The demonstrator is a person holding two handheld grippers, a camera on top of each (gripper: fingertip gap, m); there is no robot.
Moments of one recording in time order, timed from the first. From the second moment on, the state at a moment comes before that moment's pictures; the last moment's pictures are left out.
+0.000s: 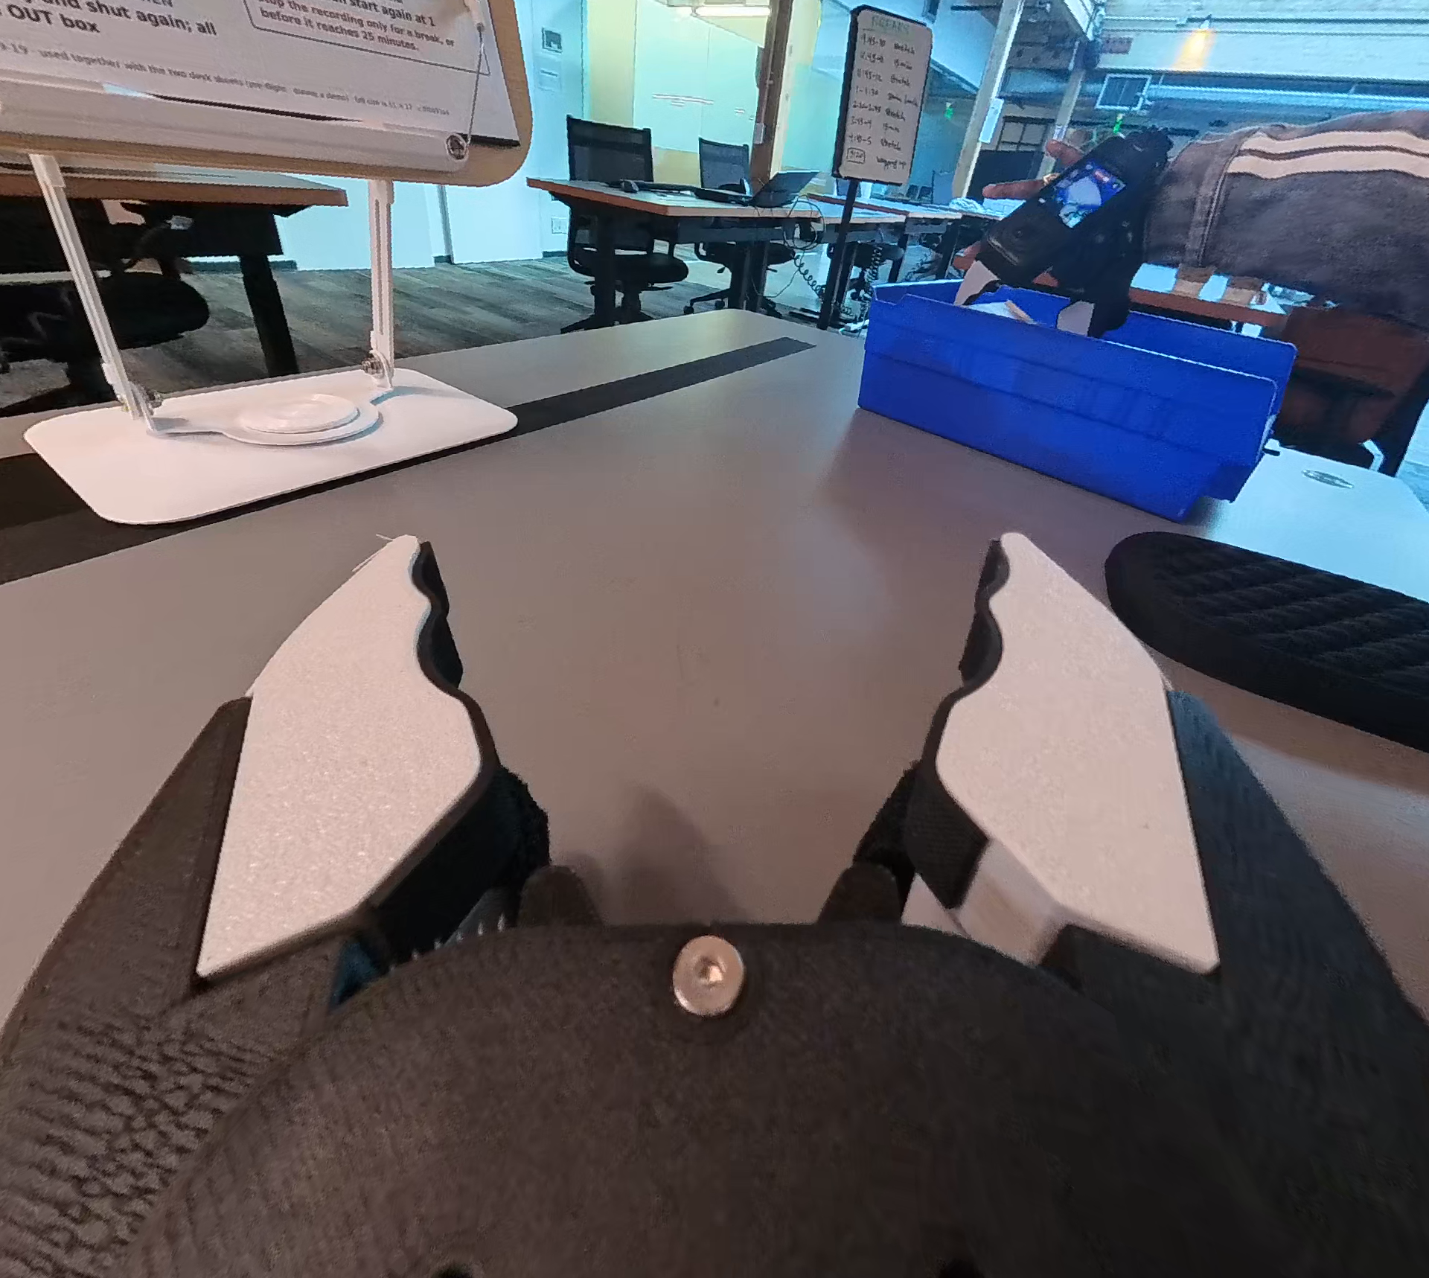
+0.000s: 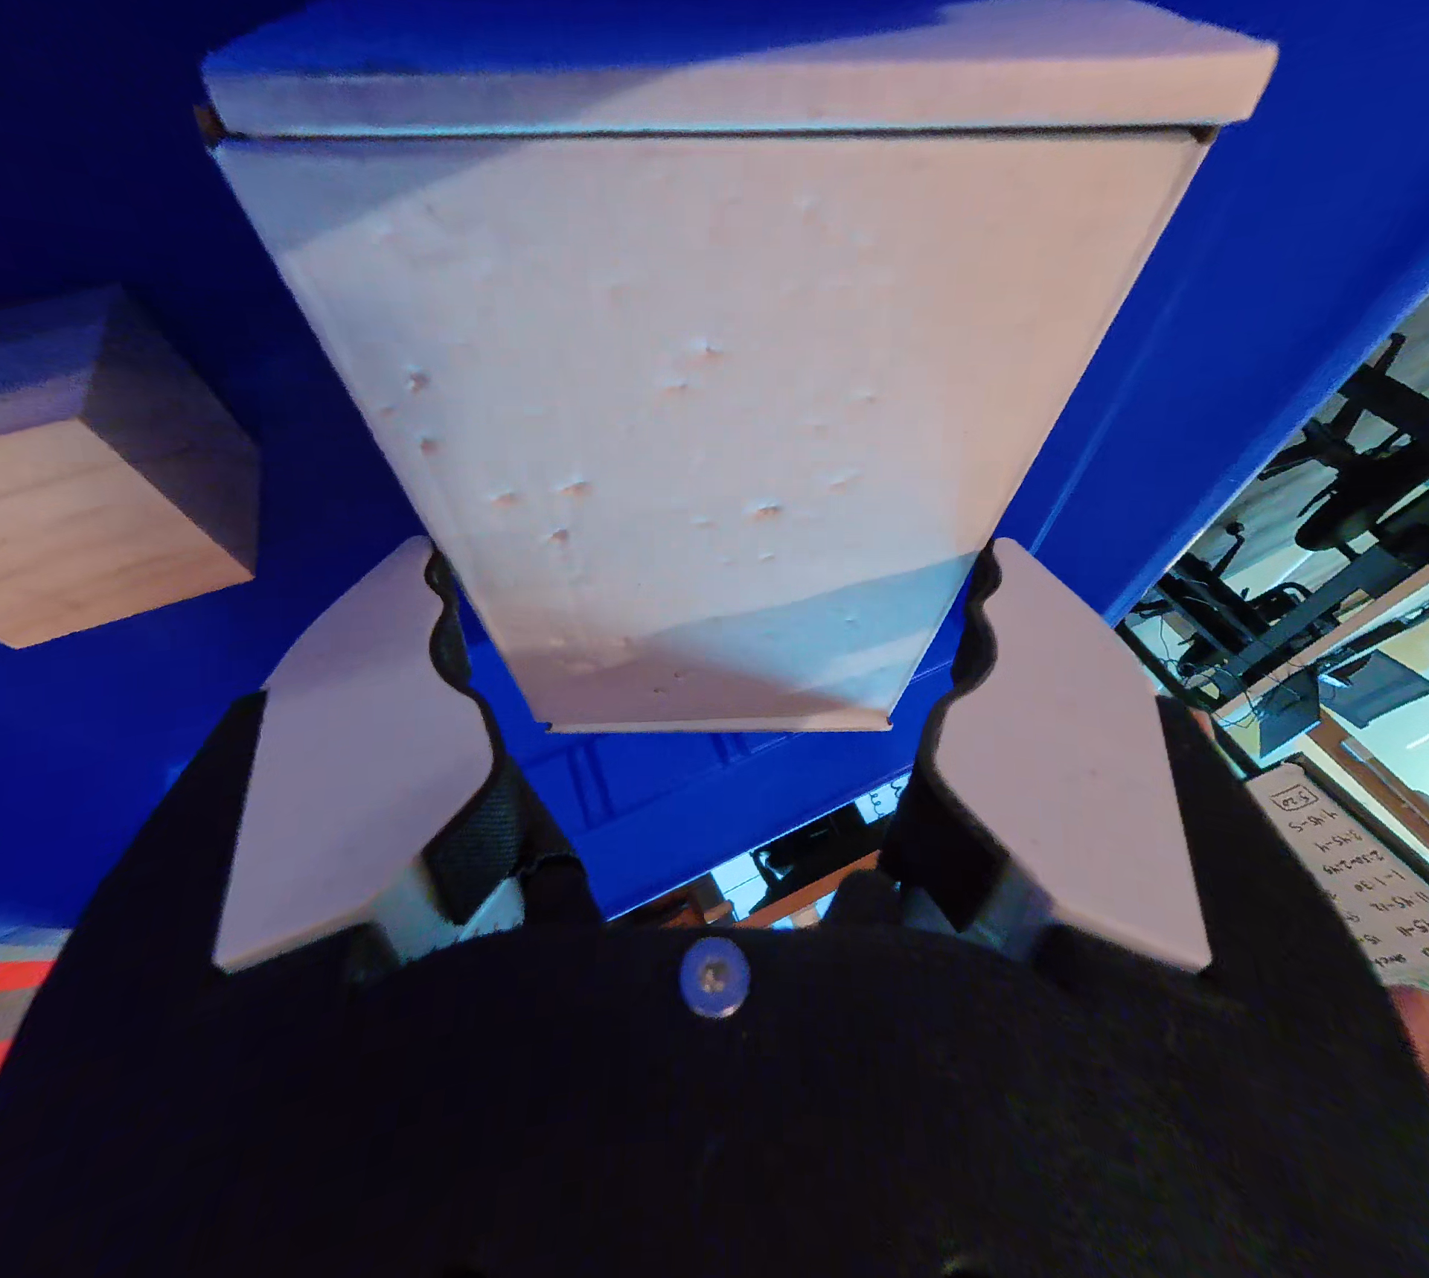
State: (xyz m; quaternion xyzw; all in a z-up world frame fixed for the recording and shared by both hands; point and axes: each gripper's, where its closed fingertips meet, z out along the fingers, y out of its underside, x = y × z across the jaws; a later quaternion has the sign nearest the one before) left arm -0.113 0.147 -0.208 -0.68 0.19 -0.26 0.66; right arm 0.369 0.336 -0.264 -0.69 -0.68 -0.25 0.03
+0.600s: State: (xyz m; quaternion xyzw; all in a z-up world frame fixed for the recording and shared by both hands) left arm -0.109 0.146 -0.210 -0.68 0.20 -0.25 0.65; right arm 0.215 0.290 -0.123 -0.73 -0.49 0.19 0.45
